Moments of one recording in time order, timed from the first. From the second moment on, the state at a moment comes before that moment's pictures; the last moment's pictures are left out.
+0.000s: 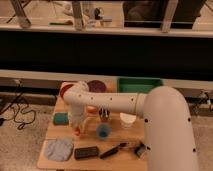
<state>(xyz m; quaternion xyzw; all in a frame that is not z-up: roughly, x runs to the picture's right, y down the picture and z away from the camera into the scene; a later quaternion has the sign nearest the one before) -0.161 0.219 0.804 -0.29 -0.33 -0.56 0.70</state>
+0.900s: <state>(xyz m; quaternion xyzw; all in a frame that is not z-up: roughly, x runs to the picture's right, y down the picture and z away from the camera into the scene) -0.162 0.233 0.821 -0.32 -0.33 -0.56 0.68</state>
